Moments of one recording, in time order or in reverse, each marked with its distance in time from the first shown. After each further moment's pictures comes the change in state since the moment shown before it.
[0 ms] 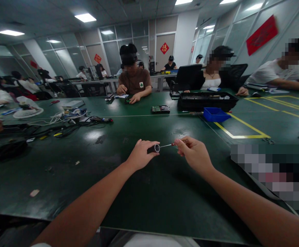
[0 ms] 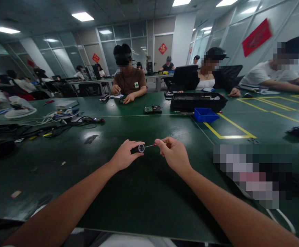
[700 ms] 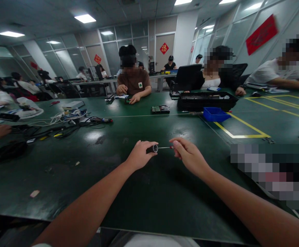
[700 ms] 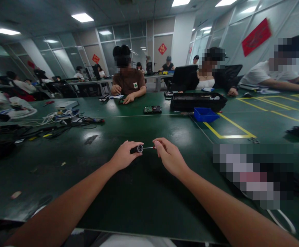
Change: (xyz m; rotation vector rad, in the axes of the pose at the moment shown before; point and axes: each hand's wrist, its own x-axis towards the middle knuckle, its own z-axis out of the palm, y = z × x) left_hand 0.001 -0.005 0.001 -0.003 -0.011 -0.039; right_hand -0.003 0.003 0.008 -0.034 -0.137 -0.054
